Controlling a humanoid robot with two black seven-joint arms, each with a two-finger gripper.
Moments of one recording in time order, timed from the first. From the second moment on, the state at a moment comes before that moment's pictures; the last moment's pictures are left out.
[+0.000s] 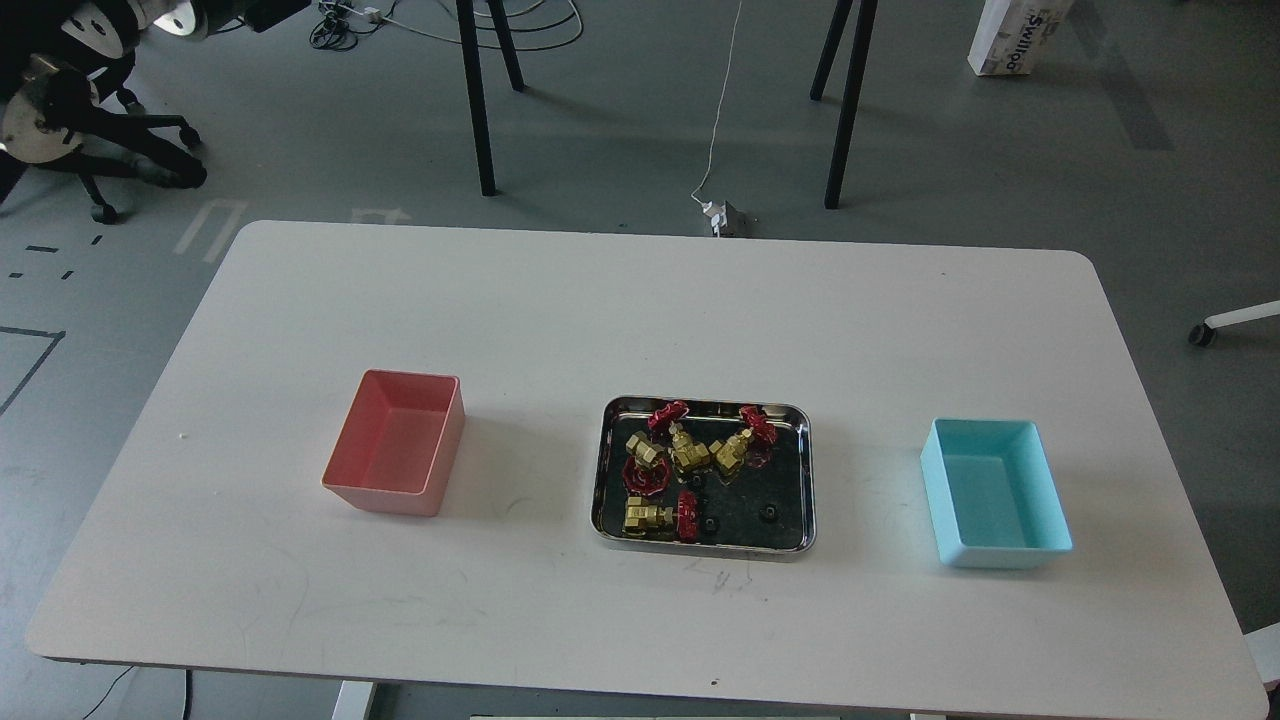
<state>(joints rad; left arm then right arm) -1.14 0.72 -0.66 -1.16 0.55 -0.15 0.08 1.33 -0.96 0.09 0.75 0.13 0.44 0.07</state>
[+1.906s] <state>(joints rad) -0.73 0.14 -0.25 -1.07 2.17 -0.10 0.04 1.46 -0.96 0.14 0.77 0.02 0.38 0.07</state>
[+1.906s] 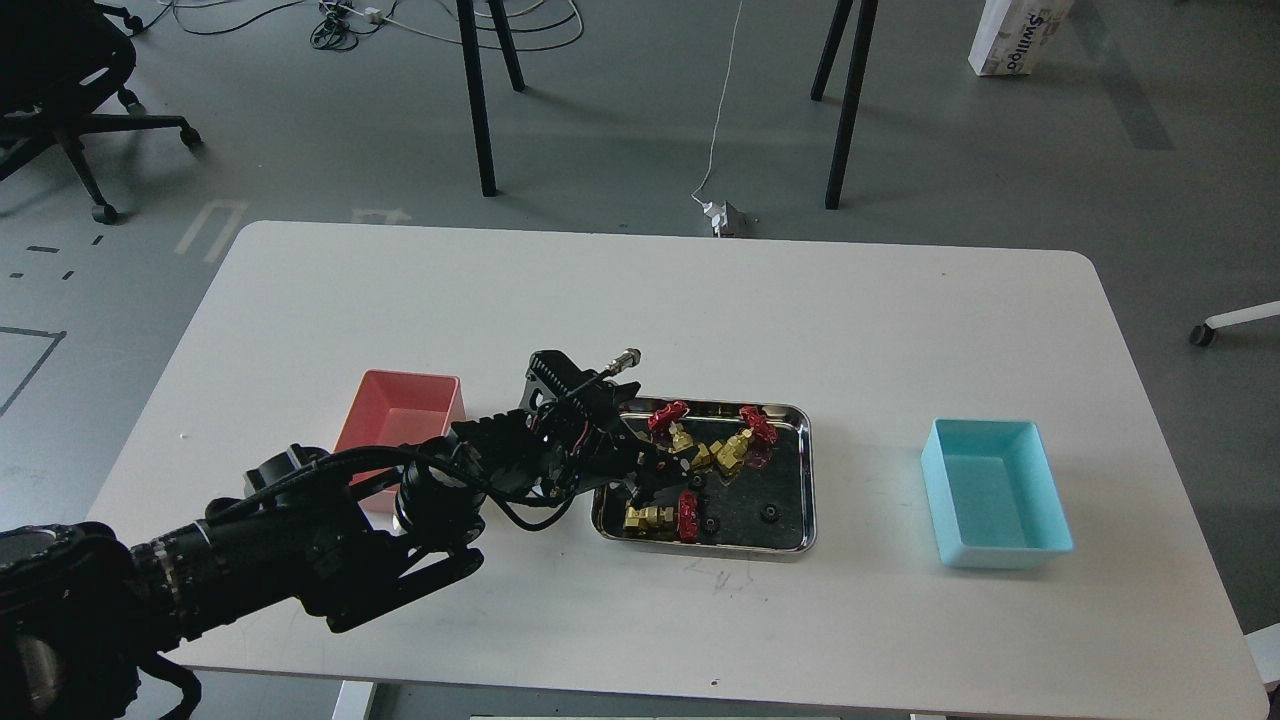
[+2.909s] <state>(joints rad) -0.69 0.10 -0.26 -0.98 2.02 -0.09 0.03 1.46 -0.95 0.14 0.77 -0.02 0.37 0.08</state>
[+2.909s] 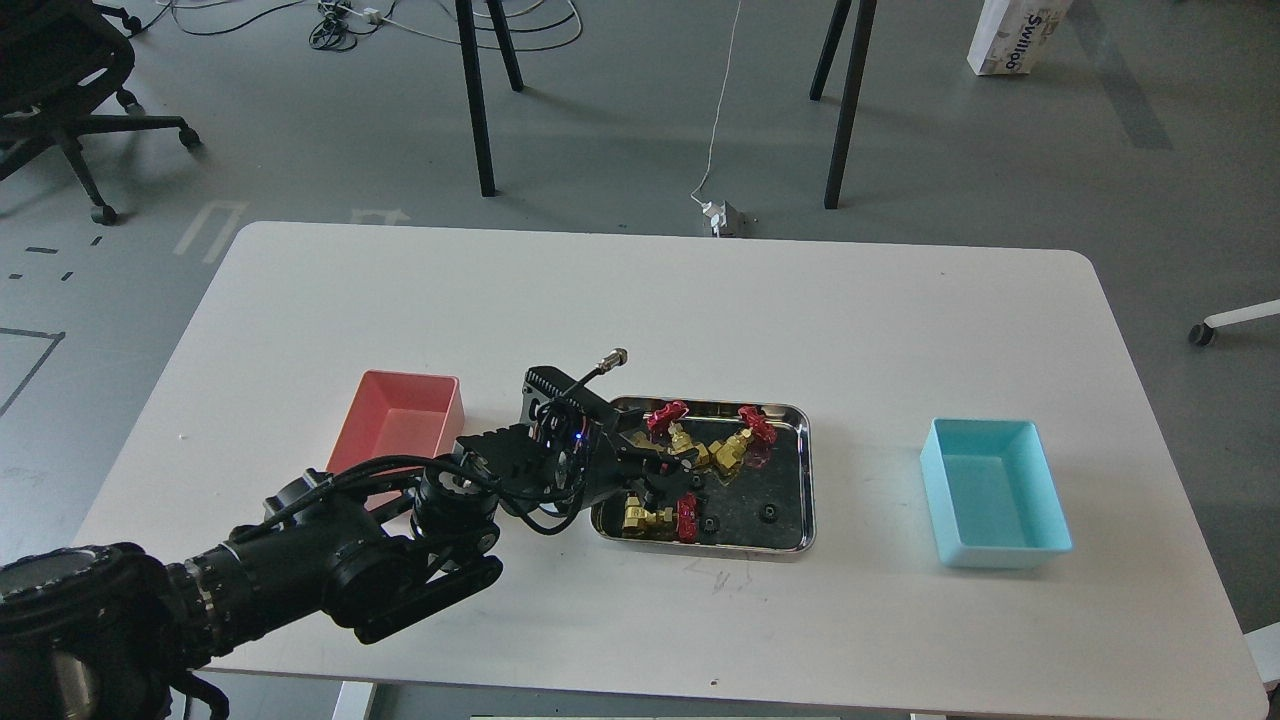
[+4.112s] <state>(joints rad) -0.71 0.62 -0.44 -1.32 1.78 -0.18 0.17 1.45 -0.87 0.13 0.70 -0.04 0.35 0.08</state>
